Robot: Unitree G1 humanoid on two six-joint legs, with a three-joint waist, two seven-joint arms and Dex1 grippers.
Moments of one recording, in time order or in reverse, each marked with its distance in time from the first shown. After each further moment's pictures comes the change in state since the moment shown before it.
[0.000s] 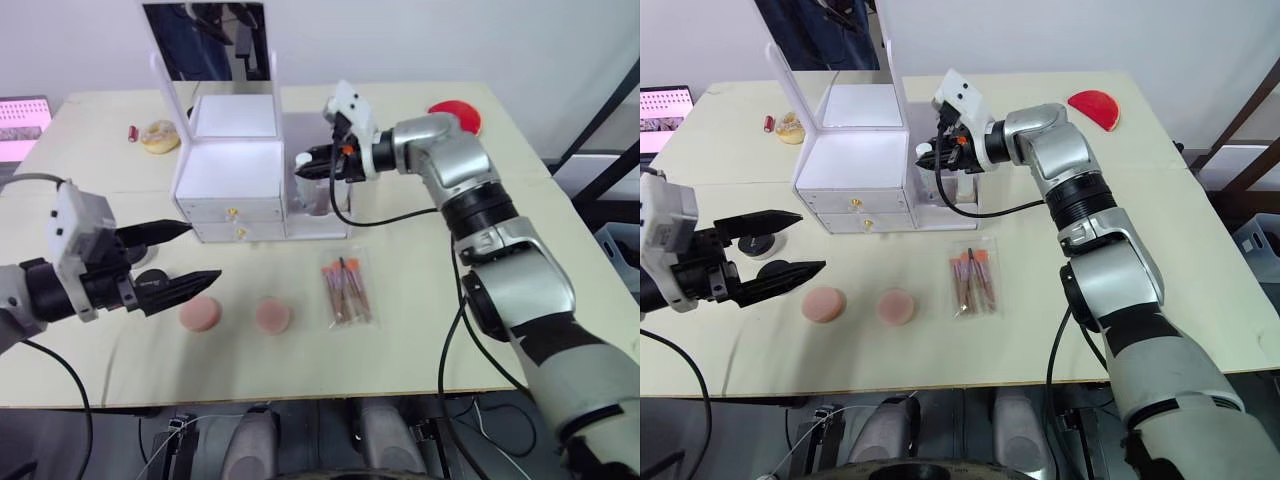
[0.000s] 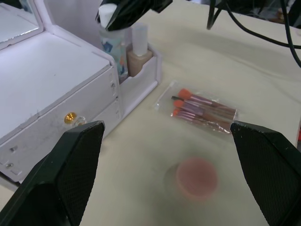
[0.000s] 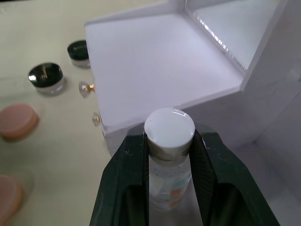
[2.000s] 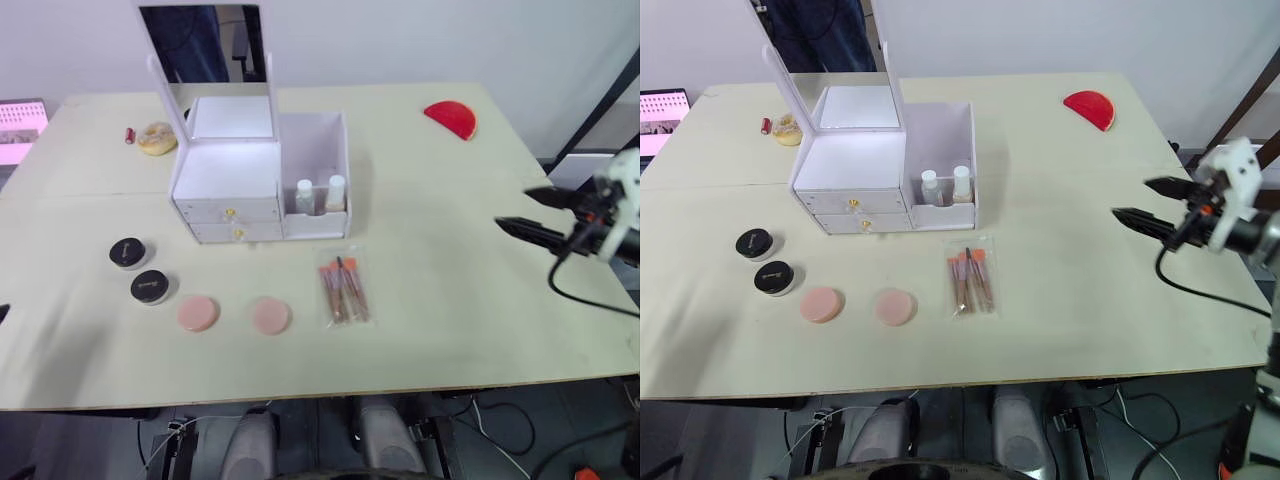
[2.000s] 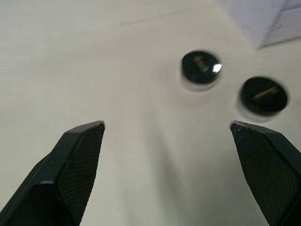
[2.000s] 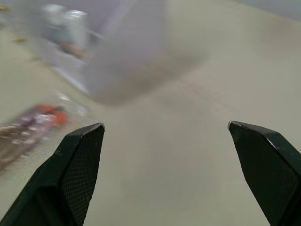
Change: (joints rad) left arm 0.296 0.037 0.340 0.976 0.468 -0.462 -0.303; right arm 0.995 -0.598 -0.777 -0.718 0.189 0.191 0.055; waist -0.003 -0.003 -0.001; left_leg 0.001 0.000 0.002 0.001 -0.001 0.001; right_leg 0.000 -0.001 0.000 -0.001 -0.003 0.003
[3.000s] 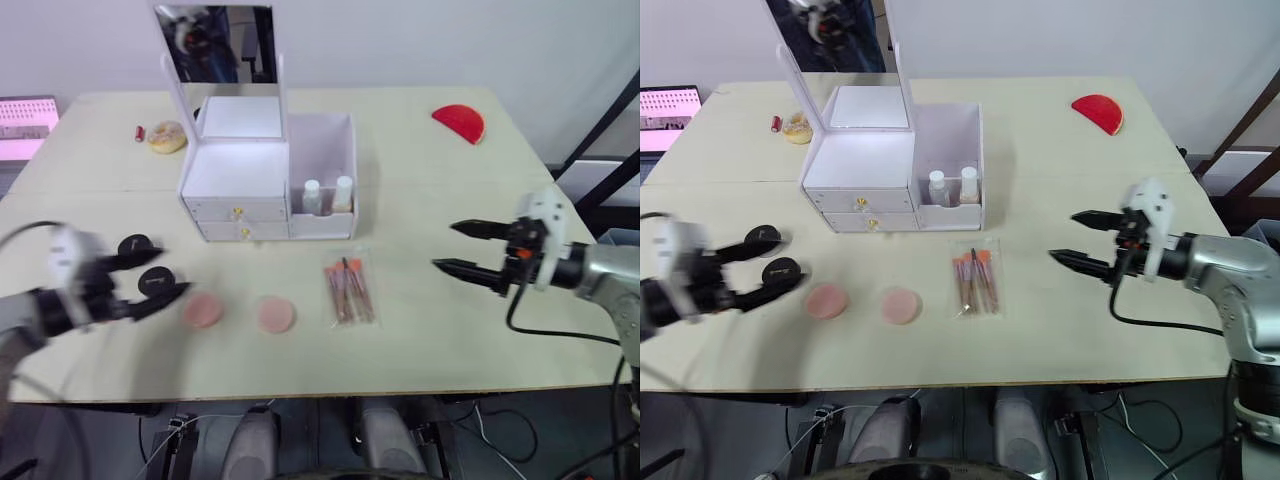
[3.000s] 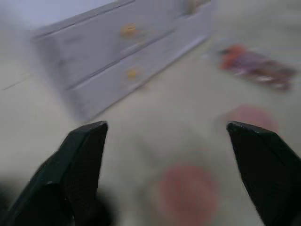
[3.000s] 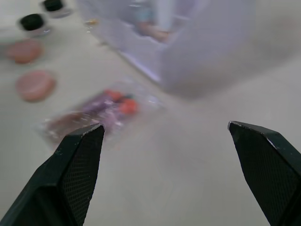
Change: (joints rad) left arm -0.309 -0.213 -0.588 -0.728 -0.134 0.190 0.153; right arm 0.004 0.041 0.306 -0.310 0.216 0.103 -0.122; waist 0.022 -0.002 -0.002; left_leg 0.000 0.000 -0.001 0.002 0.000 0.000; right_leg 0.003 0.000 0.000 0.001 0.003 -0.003
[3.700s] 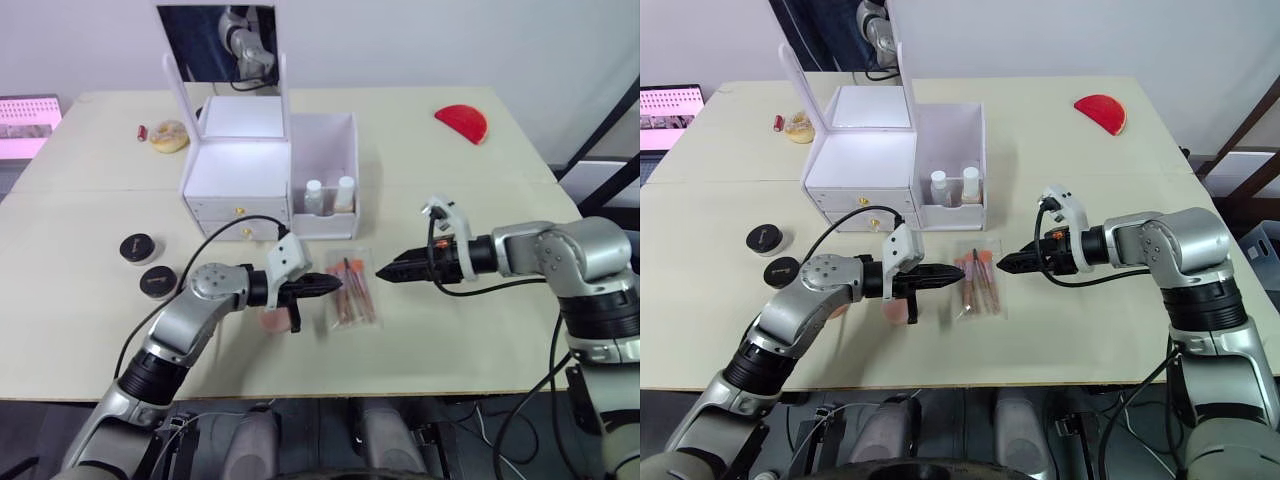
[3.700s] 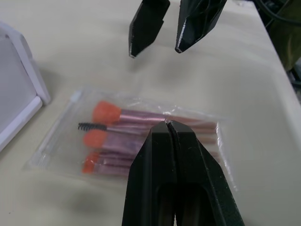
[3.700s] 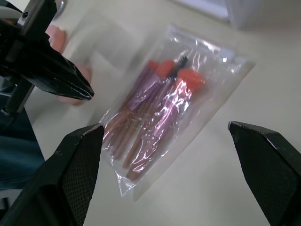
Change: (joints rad) left arm -0.438 -0.365 -0.692 0.262 0.349 -0.118 0.050; right arm -0.421 0.138 0.302 0.271 0.096 0.753 -0.140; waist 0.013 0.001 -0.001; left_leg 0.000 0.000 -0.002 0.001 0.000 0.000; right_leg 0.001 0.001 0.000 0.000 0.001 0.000
